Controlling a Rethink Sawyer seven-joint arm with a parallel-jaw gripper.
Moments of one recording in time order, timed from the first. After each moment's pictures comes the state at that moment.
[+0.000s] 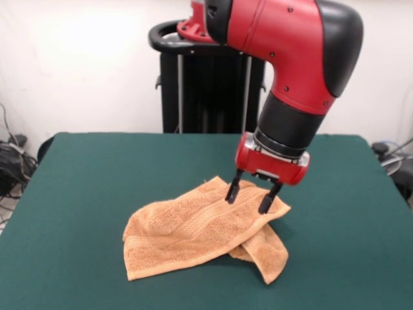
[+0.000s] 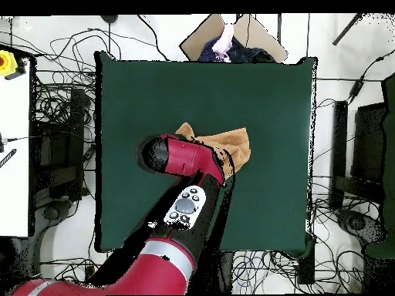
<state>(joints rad) 0.18 -0.38 -0.41 1.52 0.23 0.41 1.64</state>
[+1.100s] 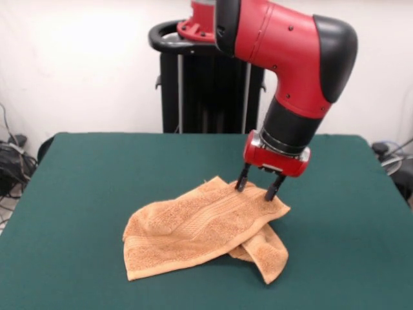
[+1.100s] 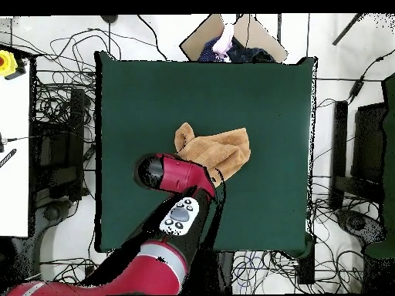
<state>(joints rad) 0.20 -0.38 -0.38 1.65 0.26 0.38 1.64</state>
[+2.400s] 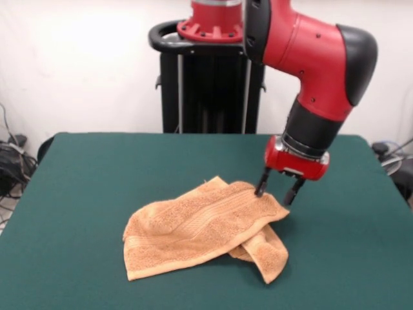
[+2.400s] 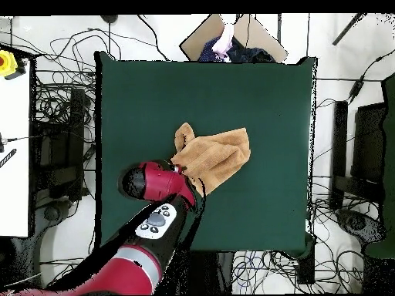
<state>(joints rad) 0.30 -0.34 -0.39 1.69 0.31 0.25 1.64</state>
